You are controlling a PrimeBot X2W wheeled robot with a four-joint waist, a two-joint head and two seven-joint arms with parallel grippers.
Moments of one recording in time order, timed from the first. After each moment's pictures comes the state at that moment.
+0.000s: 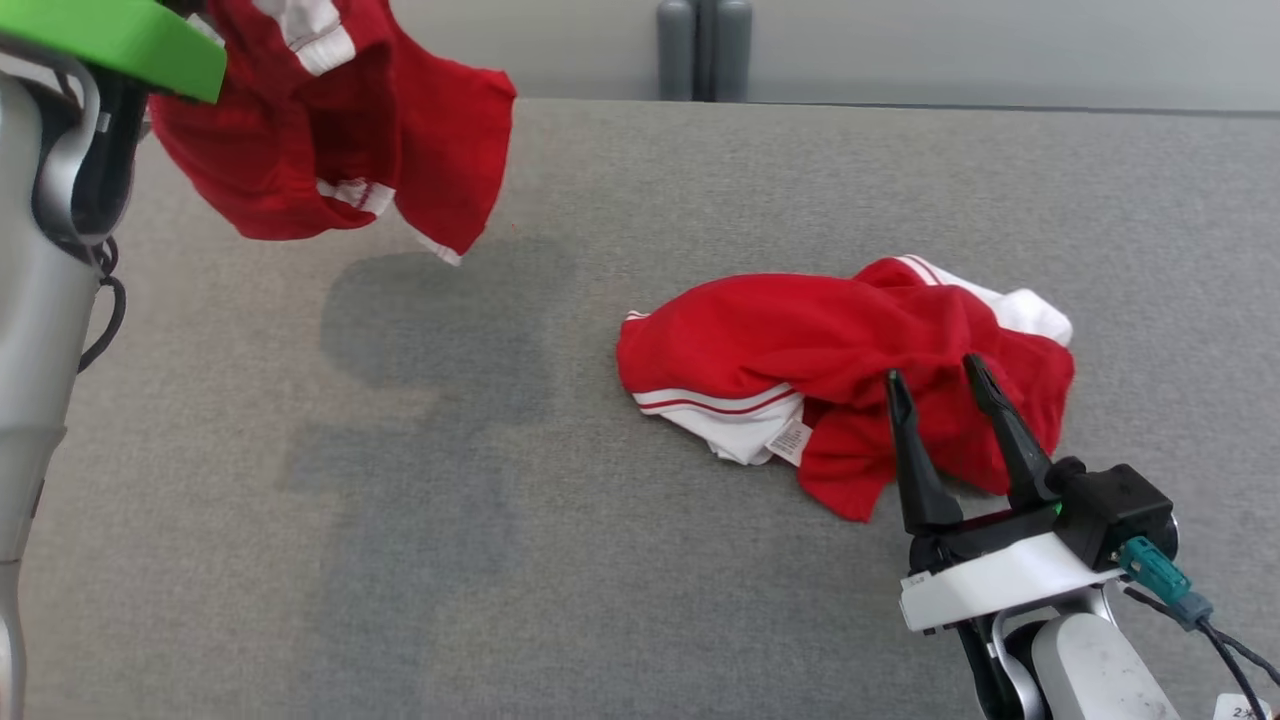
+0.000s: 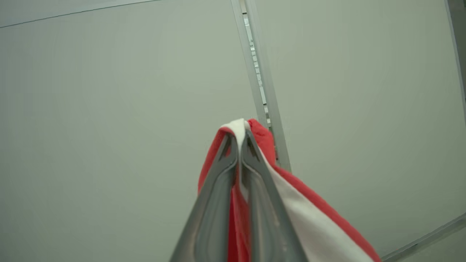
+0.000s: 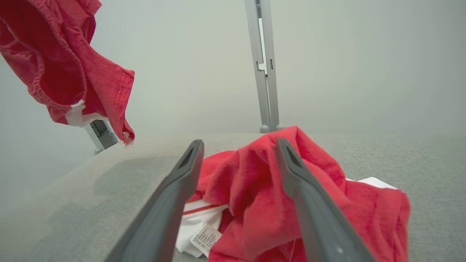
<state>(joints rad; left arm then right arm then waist) -1.12 0.45 -0.52 0.48 -0.60 -0.12 -0.26 -0.09 -0.05 0.15 0.05 0.21 0.13 -0.26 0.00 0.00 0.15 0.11</state>
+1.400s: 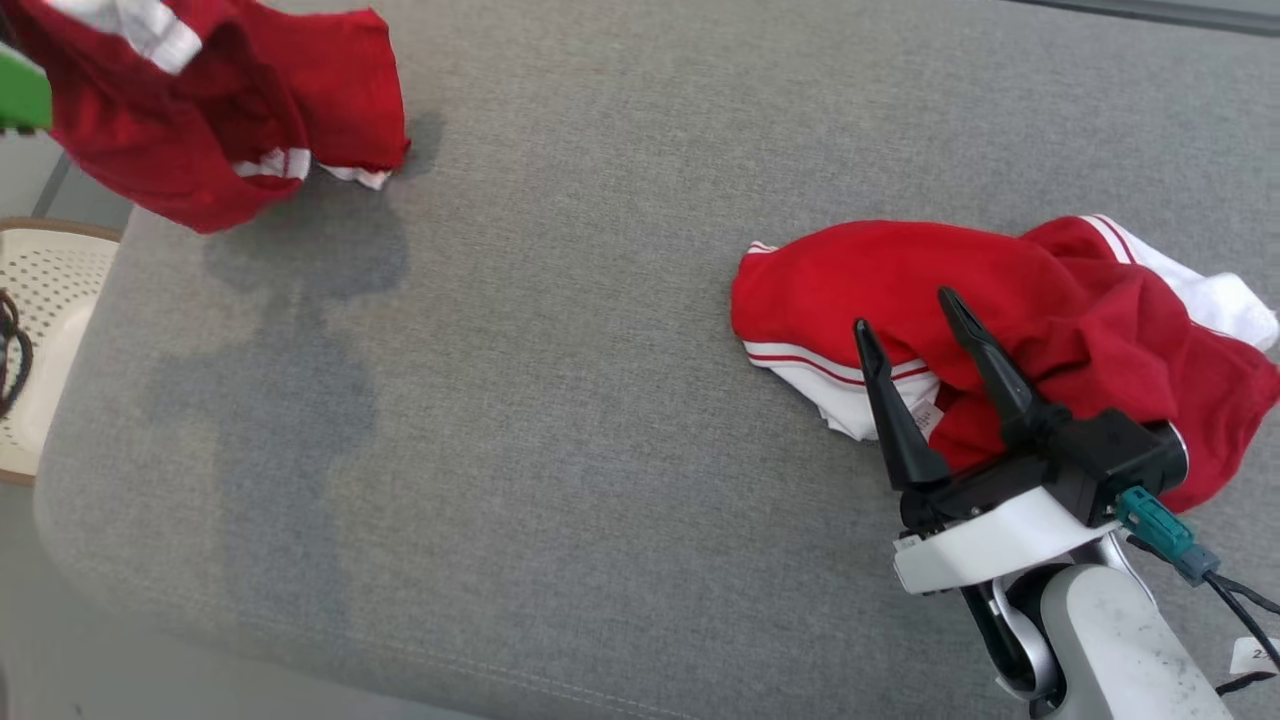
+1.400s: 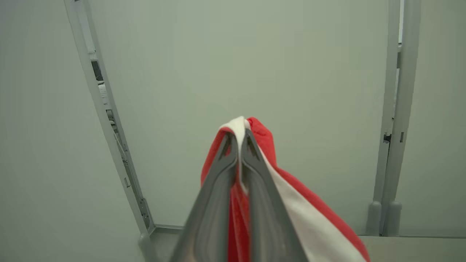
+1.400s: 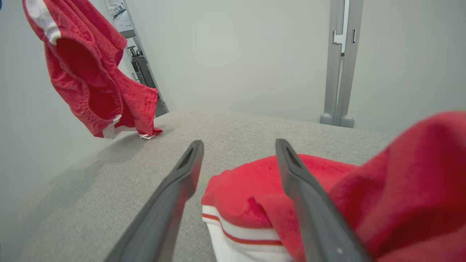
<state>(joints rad) -1.04 0.46 -0.24 0.62 -0.54 -0.13 -0.26 -0.16 -0.13 0.23 -0.07 0.17 0.13 -0.18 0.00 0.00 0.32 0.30</state>
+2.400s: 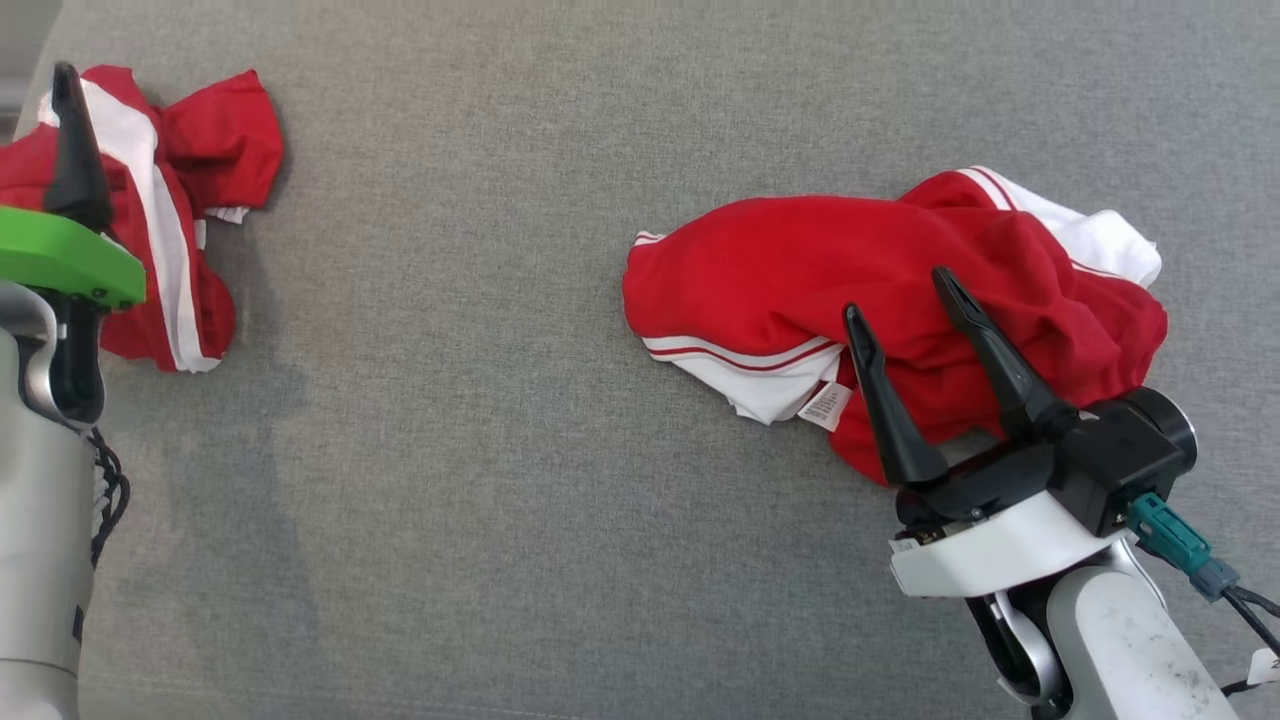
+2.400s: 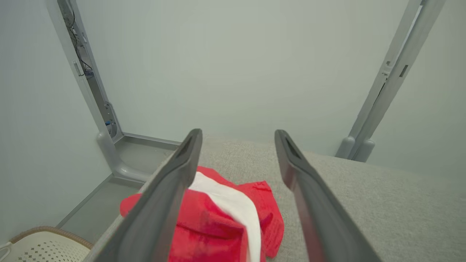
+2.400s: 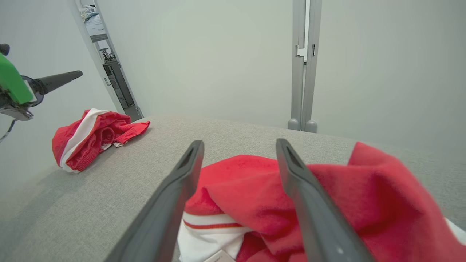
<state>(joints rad) -0.85 0.37 -0.14 0.82 -0.57 -0.13 -0.26 -0.16 -0.14 0.25 -0.18 0.15 0.13 -0.13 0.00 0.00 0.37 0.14</state>
